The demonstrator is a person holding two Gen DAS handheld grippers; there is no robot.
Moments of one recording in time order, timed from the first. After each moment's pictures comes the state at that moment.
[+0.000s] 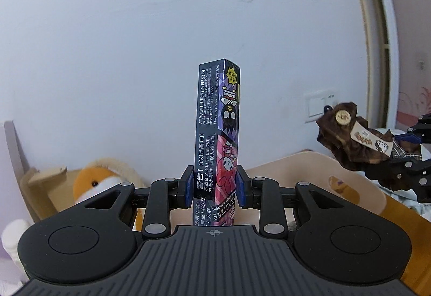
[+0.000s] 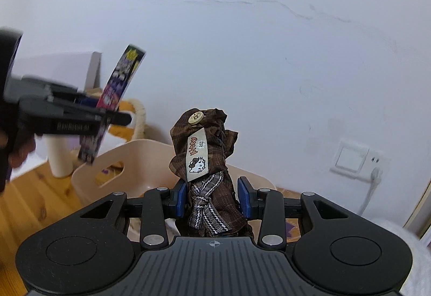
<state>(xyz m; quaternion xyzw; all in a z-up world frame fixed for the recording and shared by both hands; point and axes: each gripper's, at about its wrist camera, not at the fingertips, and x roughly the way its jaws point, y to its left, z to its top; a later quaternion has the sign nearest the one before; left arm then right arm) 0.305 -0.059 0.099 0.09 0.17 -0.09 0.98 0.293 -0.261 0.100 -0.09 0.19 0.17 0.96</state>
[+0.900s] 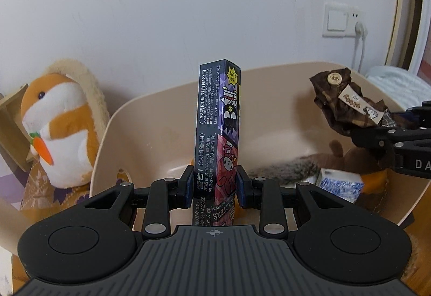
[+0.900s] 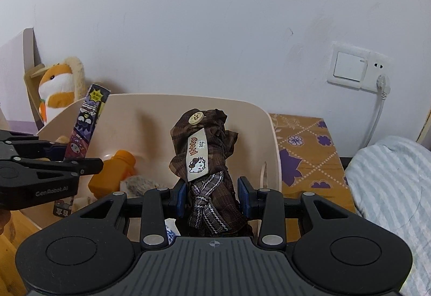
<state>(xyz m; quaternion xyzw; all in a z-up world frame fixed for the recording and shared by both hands) 0.385 -0.070 0.015 0.09 0.36 -0.07 0.93 0.382 -0.263 0.038 -0.01 0.34 0.09 0.94</state>
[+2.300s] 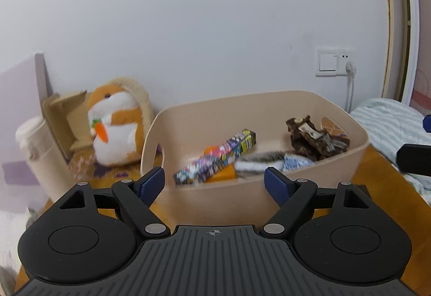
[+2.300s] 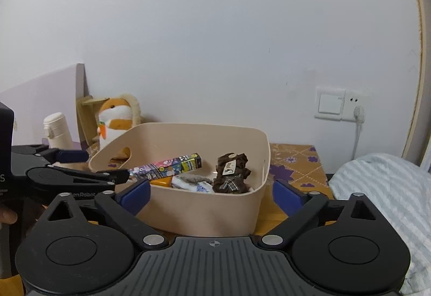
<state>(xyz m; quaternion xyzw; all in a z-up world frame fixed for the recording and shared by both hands) 0.224 -0.076 0.048 0.06 0.25 -0.01 0.97 0.213 -0.281 0.077 0.00 0.21 0.12 0.97</state>
